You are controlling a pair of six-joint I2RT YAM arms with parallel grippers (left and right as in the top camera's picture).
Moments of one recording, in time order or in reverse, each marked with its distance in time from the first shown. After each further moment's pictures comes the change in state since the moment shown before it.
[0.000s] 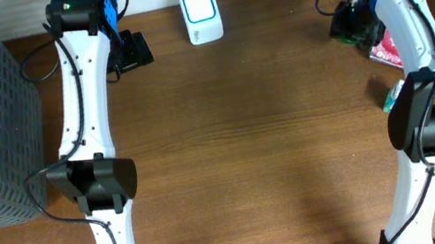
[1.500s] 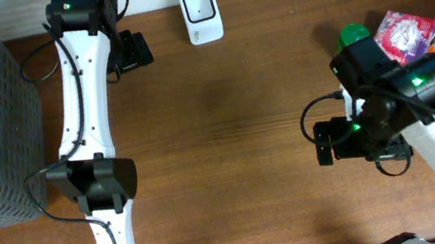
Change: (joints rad) left arm 0.000 0.000 -0.001 -0.002 0.000 0.000; right arm 0.397 -0.888 -0.568 -0.543 -0.052 0.052
